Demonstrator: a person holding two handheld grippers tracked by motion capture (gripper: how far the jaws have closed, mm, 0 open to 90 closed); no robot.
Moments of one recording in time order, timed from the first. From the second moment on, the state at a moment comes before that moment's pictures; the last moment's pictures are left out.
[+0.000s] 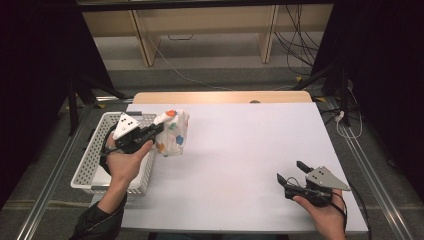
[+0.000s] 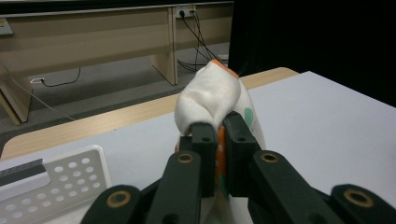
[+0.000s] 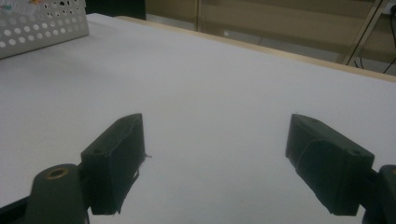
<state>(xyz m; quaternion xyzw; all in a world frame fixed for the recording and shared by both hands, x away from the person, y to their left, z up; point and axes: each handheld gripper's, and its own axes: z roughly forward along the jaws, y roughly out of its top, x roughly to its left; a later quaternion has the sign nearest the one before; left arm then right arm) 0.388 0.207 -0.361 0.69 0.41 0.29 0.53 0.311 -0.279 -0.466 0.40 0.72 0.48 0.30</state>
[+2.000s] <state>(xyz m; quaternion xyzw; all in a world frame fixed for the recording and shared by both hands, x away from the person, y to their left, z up) 0.383 0.257 -0.355 0.65 0.45 0.31 0.52 0.312 -0.279 -0.466 0.40 0.72 0.48 0.30</state>
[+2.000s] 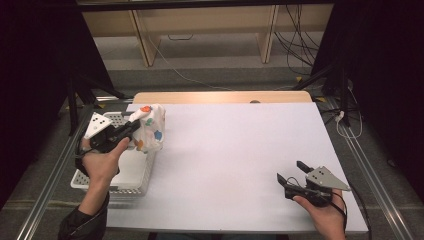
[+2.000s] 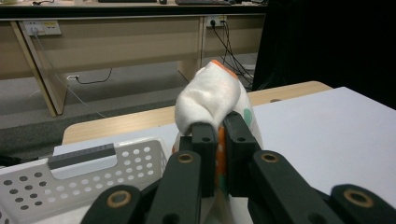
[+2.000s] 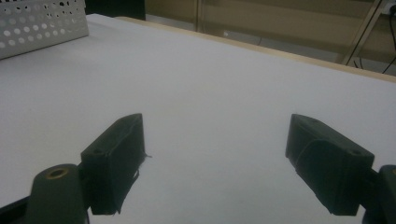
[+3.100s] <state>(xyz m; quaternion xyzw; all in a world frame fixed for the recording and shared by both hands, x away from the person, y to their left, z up) 0.379 0.276 -0.356 0.64 0.47 0.32 0.52 0.312 -0.279 -0.466 0.40 0.72 0.48 0.30</state>
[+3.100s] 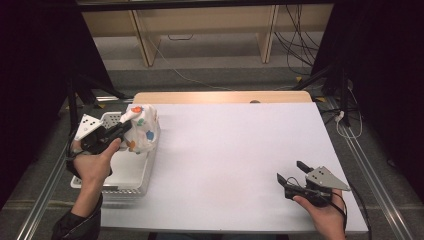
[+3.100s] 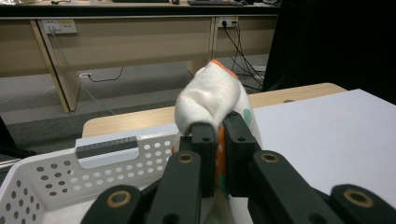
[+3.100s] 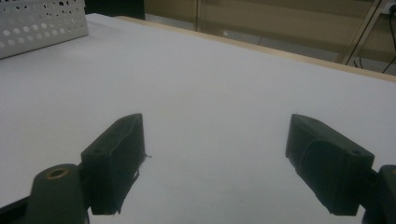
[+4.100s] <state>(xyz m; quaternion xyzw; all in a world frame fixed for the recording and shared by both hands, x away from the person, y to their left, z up) 0.375 0.292 -0.363 0.64 0.48 0.33 0.51 0.312 -0.278 -0.466 0.40 0.72 0.48 0.30</state>
